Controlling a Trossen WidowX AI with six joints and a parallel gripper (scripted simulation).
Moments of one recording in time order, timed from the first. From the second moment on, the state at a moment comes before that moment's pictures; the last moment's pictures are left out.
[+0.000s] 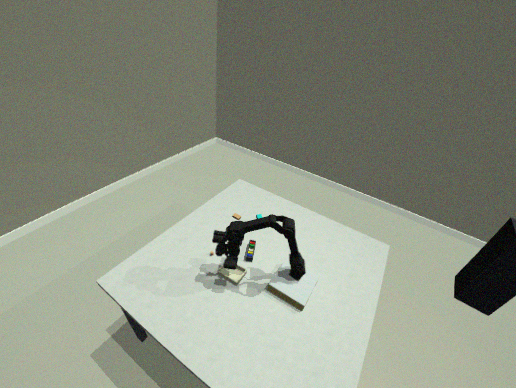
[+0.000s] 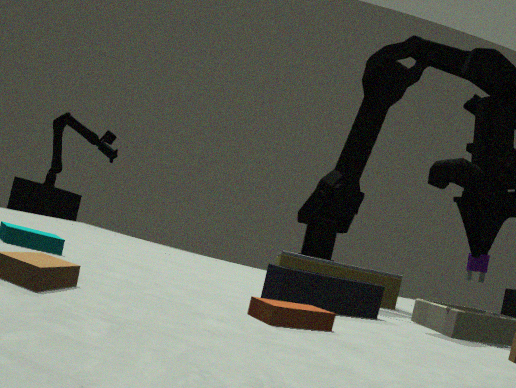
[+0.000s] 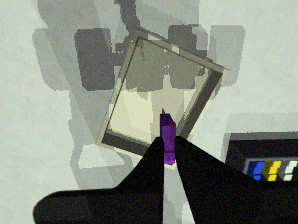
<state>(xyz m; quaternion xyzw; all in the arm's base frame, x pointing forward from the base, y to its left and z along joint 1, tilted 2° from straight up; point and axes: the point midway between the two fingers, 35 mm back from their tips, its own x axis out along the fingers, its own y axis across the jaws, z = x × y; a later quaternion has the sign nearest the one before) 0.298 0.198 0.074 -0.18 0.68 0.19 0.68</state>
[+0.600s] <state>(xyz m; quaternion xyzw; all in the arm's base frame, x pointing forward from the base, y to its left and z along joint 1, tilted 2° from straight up) 0.299 0.201 0.051 -0.18 0.68 0.19 0.69</state>
